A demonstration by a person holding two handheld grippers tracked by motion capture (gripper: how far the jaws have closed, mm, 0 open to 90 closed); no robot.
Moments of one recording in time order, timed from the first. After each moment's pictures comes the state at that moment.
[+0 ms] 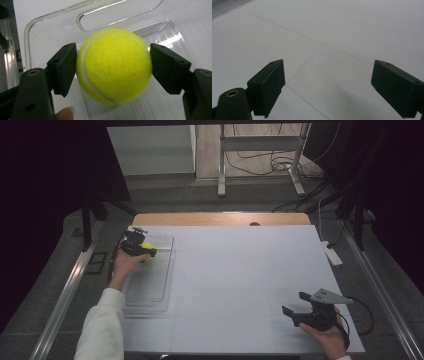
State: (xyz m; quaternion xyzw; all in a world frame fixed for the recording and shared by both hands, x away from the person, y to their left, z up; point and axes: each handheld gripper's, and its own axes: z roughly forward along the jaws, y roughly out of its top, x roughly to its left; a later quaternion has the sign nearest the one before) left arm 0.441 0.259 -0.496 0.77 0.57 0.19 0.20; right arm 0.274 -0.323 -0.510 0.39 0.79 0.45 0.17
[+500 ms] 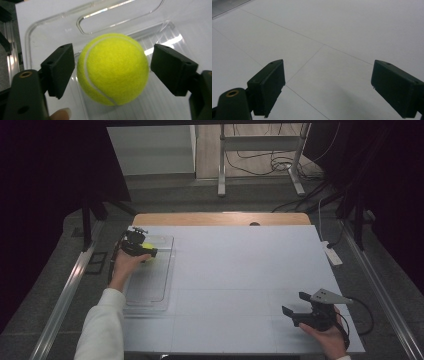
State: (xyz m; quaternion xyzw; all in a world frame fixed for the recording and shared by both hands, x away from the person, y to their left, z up) left arm 0.439 0.259 -0.491 0.77 0.57 0.20 0.22; right arm 0.274 -0.323 -0.510 0.39 0.79 0.45 0.17
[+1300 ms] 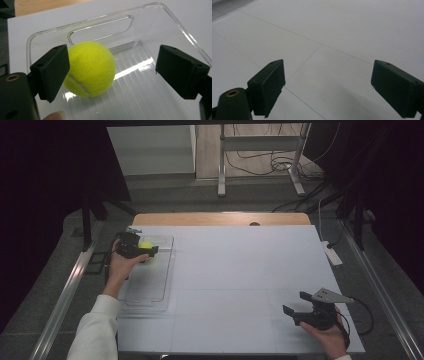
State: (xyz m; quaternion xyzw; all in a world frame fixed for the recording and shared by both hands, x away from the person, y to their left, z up) left arm 0.415 0.267 -0.481 0.74 0.56 0.19 0.33; right arm 0.277 -0.327 -0.512 0.39 0.78 0.45 0.17
